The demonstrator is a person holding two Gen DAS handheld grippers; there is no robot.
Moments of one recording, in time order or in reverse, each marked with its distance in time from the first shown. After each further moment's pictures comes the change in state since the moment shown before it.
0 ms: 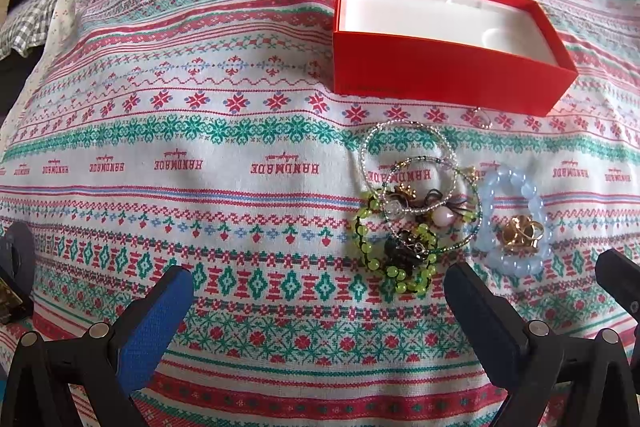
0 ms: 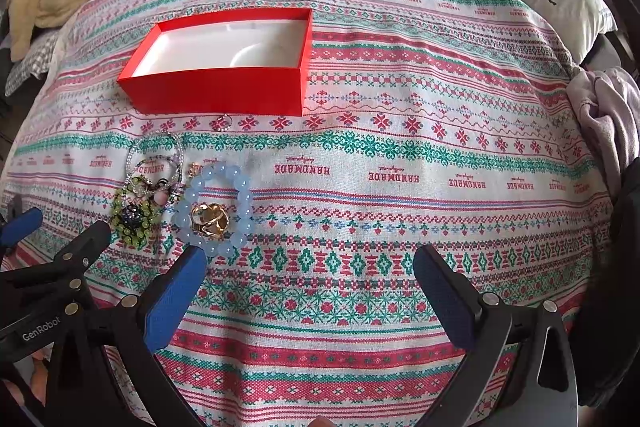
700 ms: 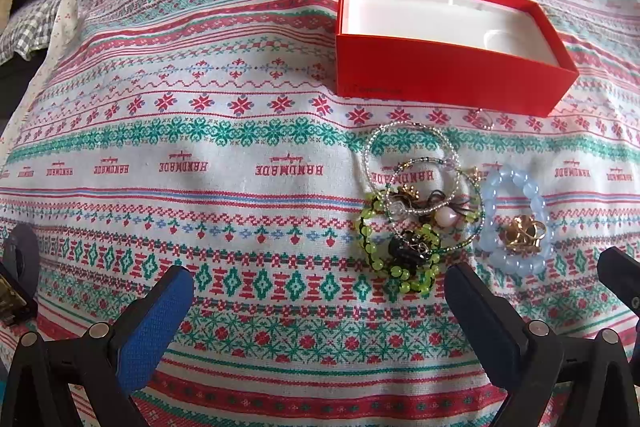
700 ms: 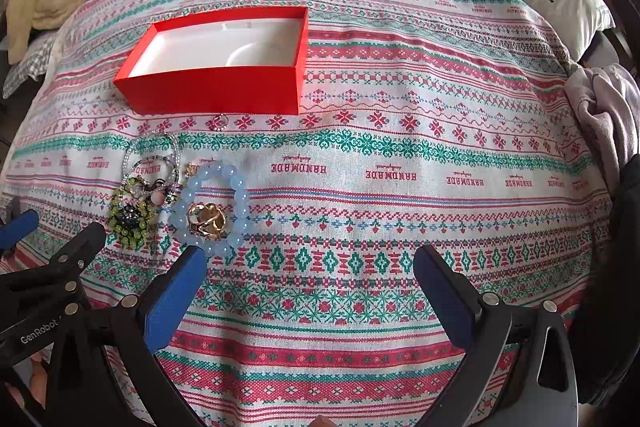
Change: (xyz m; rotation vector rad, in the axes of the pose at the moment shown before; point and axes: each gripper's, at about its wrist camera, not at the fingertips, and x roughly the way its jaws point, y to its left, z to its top) left arm -0.002 0.002 -0.001 0.007 -0.008 0.008; right arm 0.001 -0.001 0.000 0.007 0.007 -0.005
